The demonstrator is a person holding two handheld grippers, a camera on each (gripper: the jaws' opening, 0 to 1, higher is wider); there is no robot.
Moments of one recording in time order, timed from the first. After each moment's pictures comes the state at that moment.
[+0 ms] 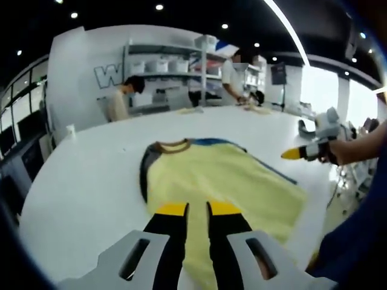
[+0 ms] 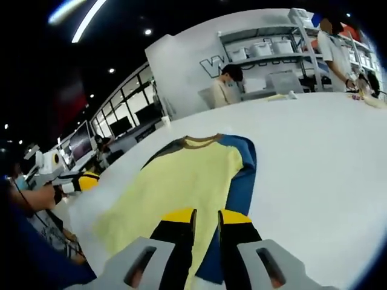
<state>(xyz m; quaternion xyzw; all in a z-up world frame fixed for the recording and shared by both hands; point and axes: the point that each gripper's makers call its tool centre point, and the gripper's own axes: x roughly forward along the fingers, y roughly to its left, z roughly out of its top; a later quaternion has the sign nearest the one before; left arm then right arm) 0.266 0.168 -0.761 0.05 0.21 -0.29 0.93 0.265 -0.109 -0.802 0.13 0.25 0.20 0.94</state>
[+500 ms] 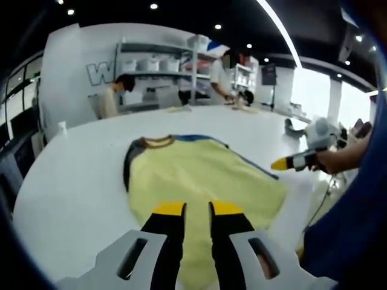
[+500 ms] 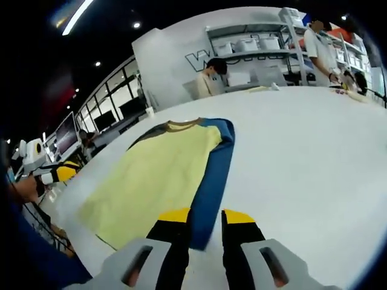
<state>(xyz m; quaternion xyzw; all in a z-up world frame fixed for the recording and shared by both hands) 0.233 0.152 -0.765 0.04 0.21 -0.32 0.92 0.233 -0.128 -0.839 0.11 0.28 0.14 0.94</state>
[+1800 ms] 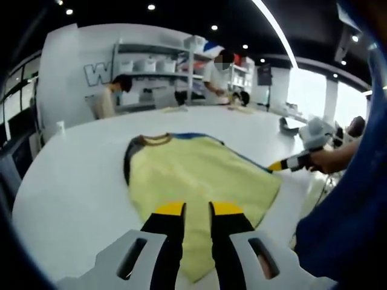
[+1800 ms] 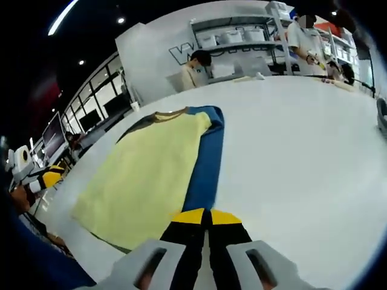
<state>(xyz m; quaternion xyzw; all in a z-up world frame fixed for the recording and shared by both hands) 0.219 0.166 -0.769 0.04 0.21 -0.33 0.92 0.224 -0.133 -0.852 0.12 0.30 0.08 0.94</state>
